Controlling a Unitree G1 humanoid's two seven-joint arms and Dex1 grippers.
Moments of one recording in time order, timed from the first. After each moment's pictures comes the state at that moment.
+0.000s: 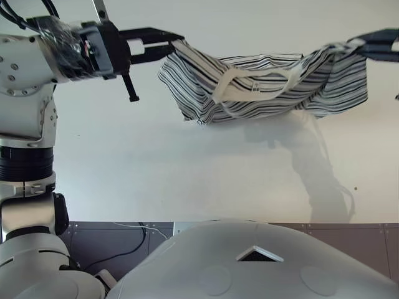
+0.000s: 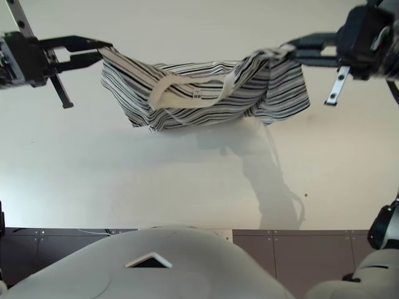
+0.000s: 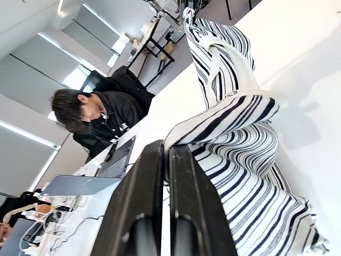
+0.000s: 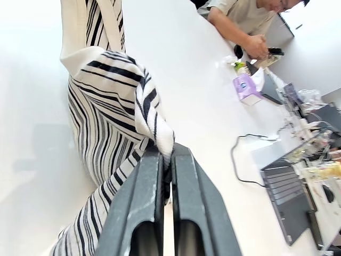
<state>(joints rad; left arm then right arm) -0.36 0.87 -0.09 -0.14 -0.36 -0.22 -1.09 -0.34 -1.03 -0.08 -0.14 0.32 0.09 1.31</state>
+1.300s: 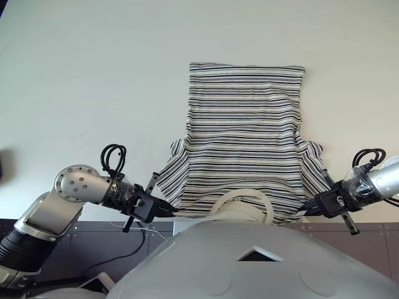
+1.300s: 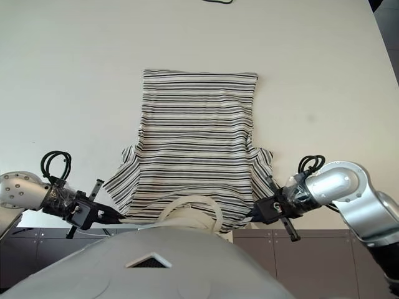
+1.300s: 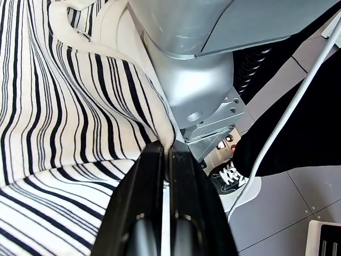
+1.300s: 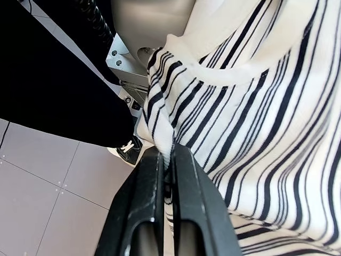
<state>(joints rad) 0.38 1.09 -0.23 -0.40 -0.24 -0.22 -1.39 0.31 -1.18 0.21 -0.47 0.14 0.00 1.48</state>
